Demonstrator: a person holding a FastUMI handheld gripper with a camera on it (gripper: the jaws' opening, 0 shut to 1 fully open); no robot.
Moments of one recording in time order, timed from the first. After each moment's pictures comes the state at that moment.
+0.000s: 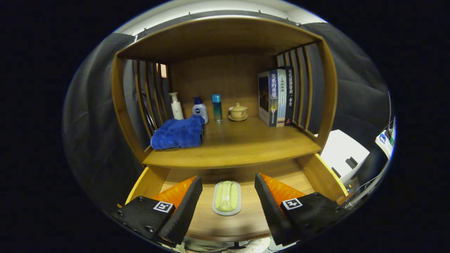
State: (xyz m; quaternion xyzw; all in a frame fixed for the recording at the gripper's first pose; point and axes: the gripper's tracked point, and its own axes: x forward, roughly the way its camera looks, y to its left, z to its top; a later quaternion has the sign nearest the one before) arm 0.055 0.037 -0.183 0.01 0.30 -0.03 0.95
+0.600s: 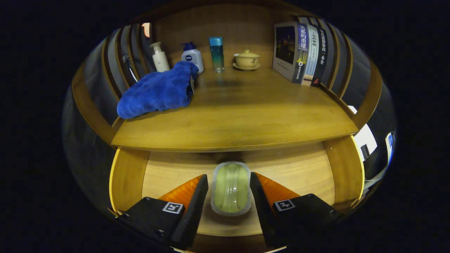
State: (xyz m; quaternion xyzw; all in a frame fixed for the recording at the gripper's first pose) arm 0.091 0.037 -0.293 0.00 0.49 -0.04 0.87
